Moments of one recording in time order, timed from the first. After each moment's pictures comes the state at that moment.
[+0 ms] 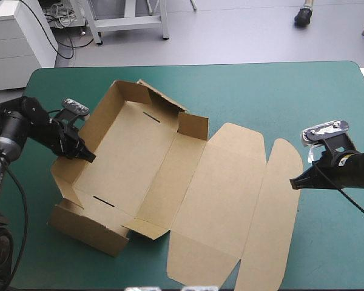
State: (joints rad) left arm 0.04 1.55 -1.36 -0.25 1.22 0.71; right arm 0.01 1.04 -1.06 0.10 1.10 -0.34
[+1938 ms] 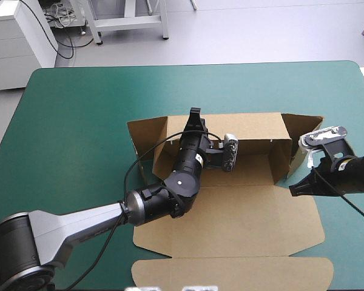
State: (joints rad) left arm -1.08 1.70 -1.25 1.50 0.77 -0.28; right arm 0.01 1.03 -1.06 0.13 1.18 -0.34
